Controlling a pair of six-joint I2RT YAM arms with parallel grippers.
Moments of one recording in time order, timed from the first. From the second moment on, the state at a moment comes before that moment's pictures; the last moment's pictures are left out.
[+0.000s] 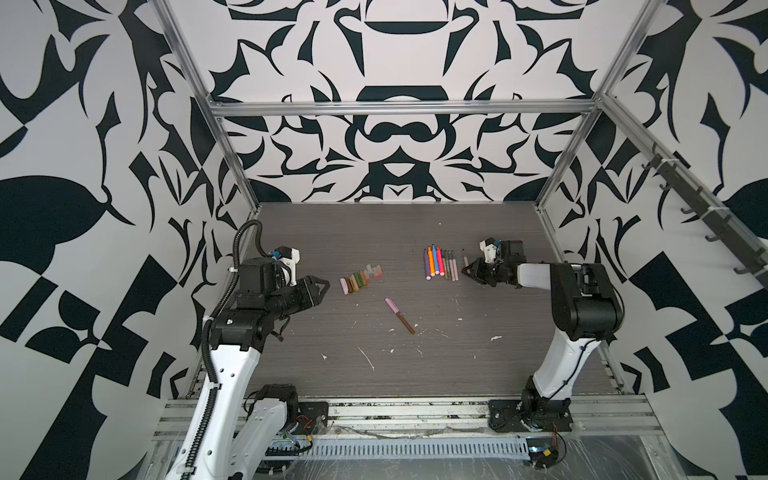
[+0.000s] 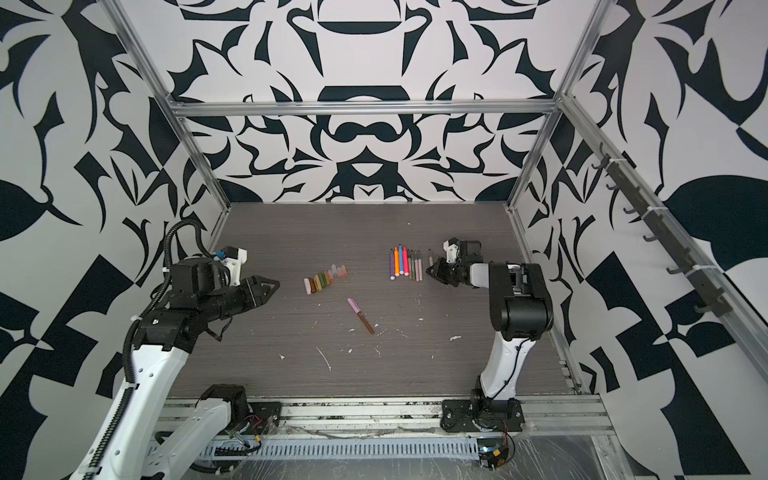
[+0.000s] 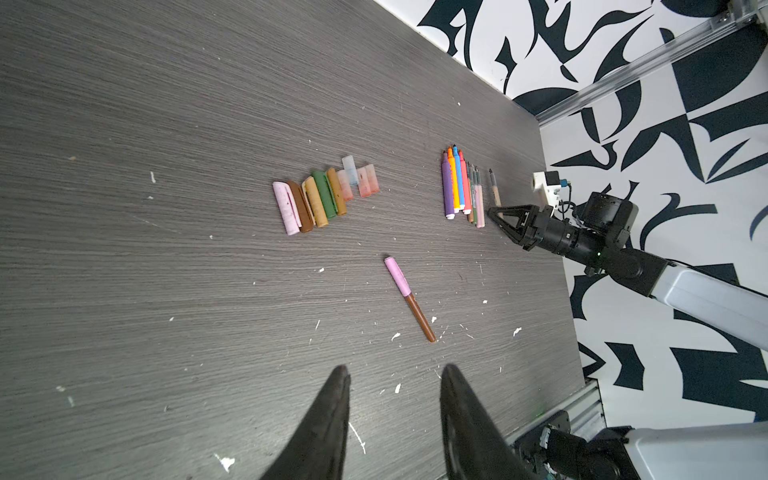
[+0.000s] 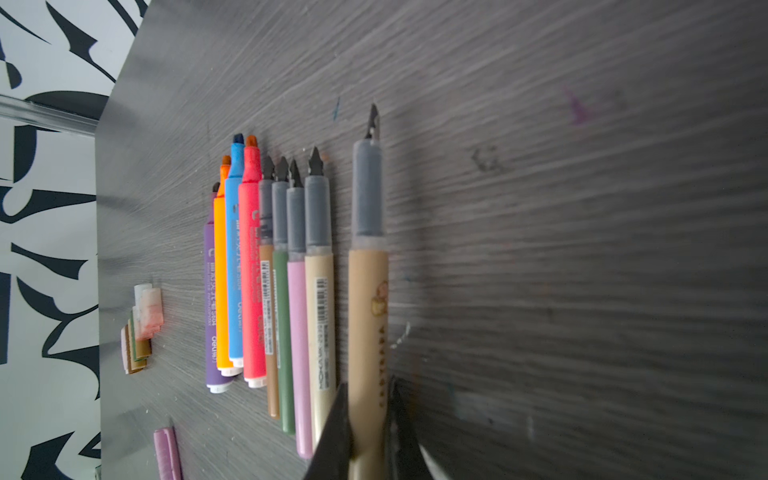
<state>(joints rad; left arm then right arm) -0.08 0.81 0.91 -0.81 0.48 -0.44 -0.01 1.90 0.95 0.01 -0.61 0.40</state>
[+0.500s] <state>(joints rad) -0.08 0.81 0.91 -0.81 0.48 -0.44 -0.01 1.90 0.95 0.03 -0.63 0.41</state>
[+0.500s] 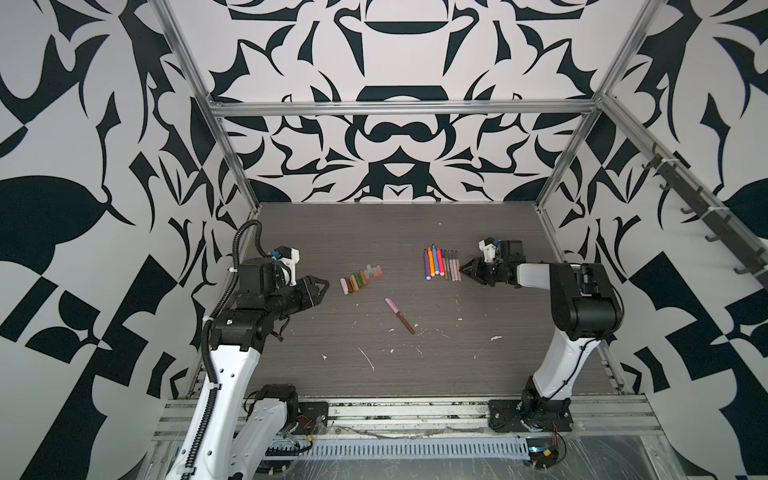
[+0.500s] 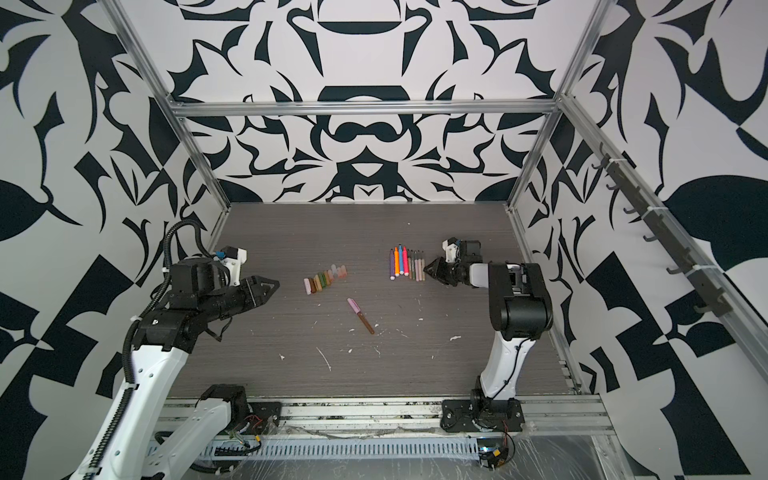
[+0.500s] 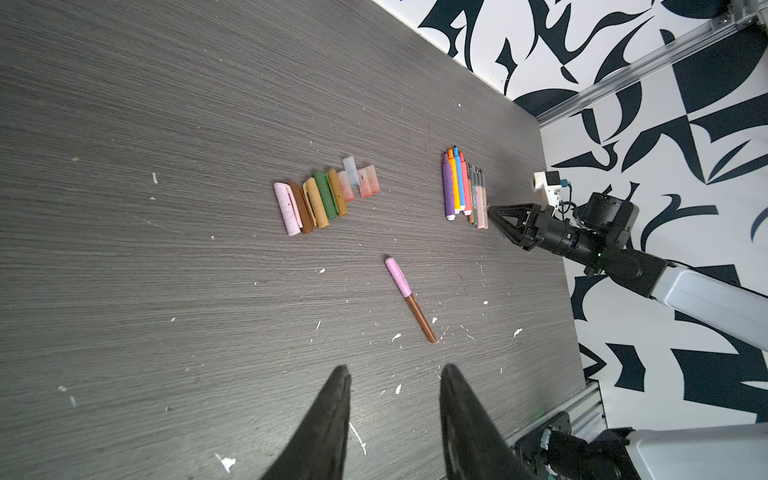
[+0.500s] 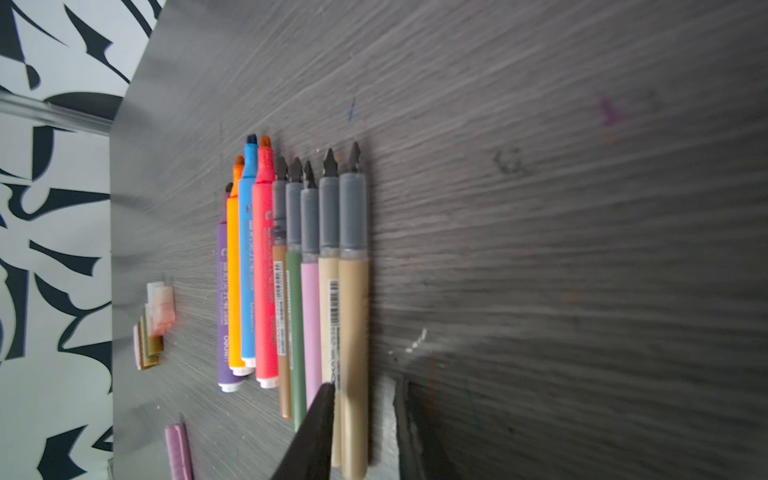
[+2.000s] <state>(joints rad) -0.08 0.81 0.91 -0.81 0.47 -0.44 -0.01 1.96 1.03 -0.03 -0.67 0.42</state>
